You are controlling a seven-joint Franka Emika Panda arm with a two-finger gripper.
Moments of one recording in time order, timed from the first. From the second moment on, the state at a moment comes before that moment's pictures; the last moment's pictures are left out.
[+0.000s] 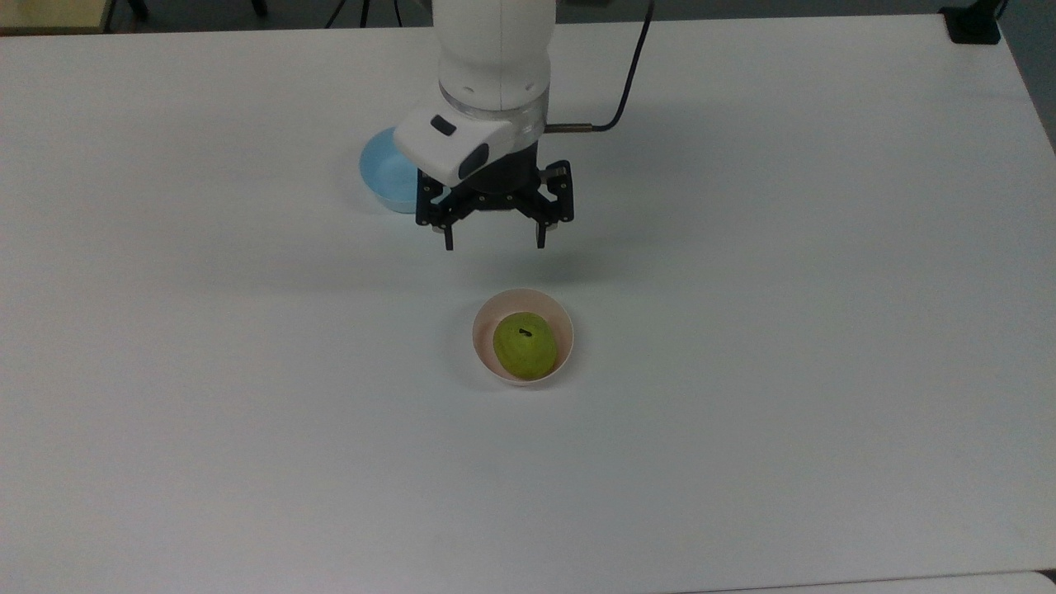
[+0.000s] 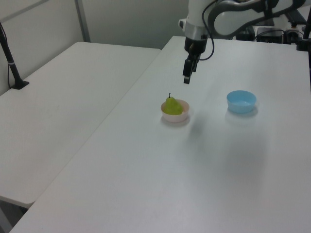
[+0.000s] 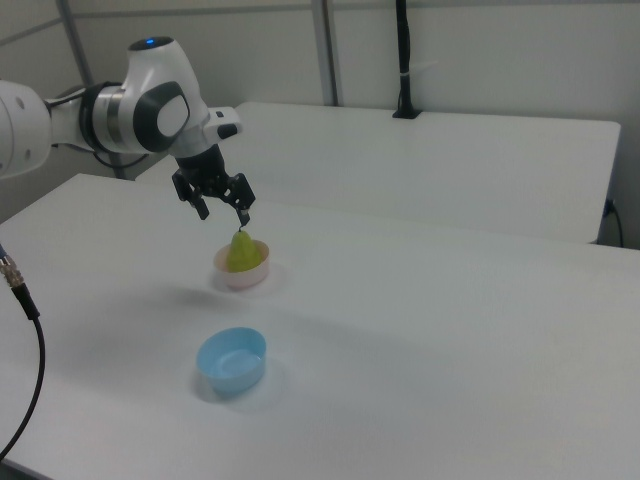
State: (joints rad) arm 0.19 0.32 -0.06 -1.60 -0.04 2.09 0.07
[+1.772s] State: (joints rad) arm 0.22 0.56 -0.06 -1.59 -0.04 2.38 0.07
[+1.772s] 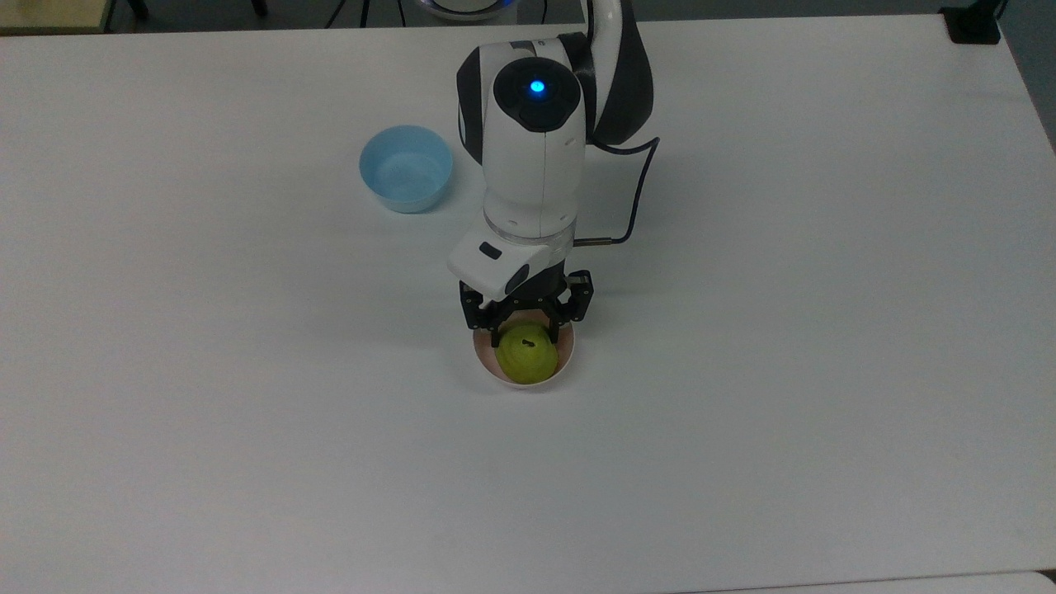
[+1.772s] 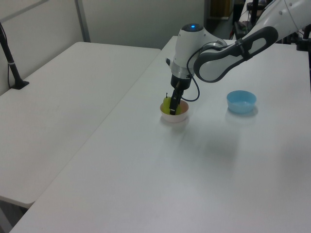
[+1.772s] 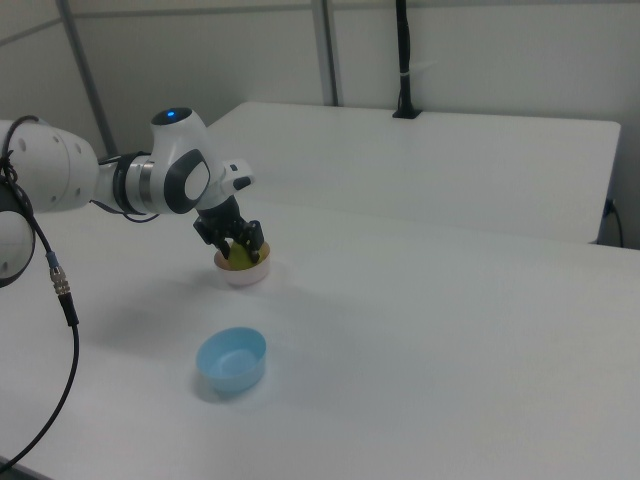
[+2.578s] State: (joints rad) arm 0.22 0.44 -0.07 -1.56 -0.04 2.24 0.07
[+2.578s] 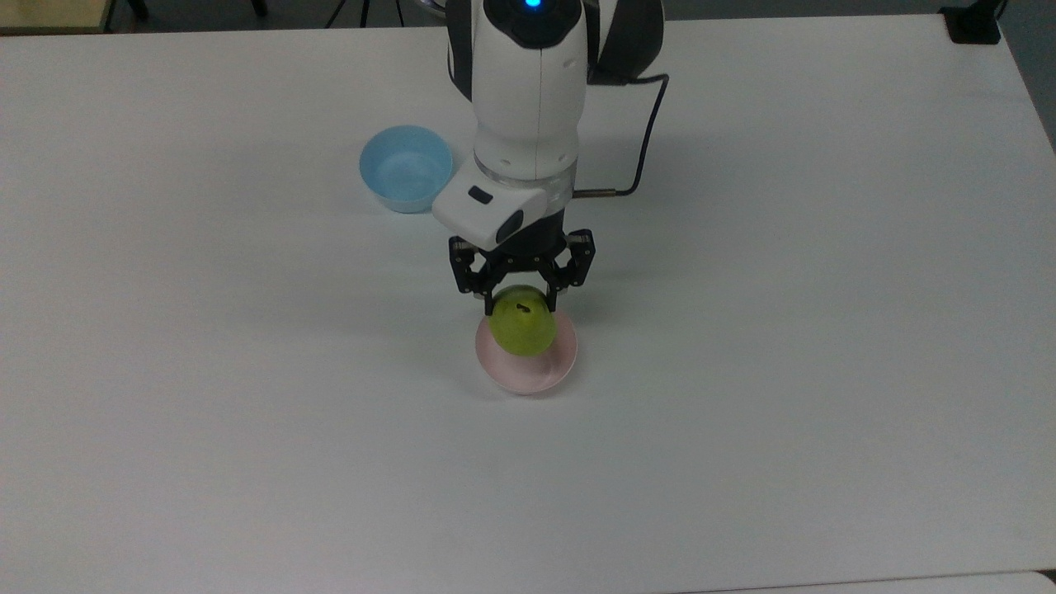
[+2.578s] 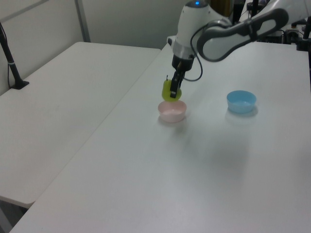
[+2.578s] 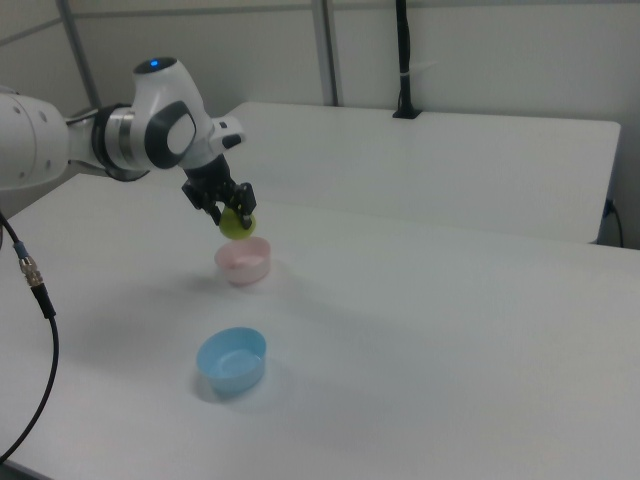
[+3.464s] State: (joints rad) arm 0.02 0.41 -0.08 -1.58 -0.04 2.27 -0.07
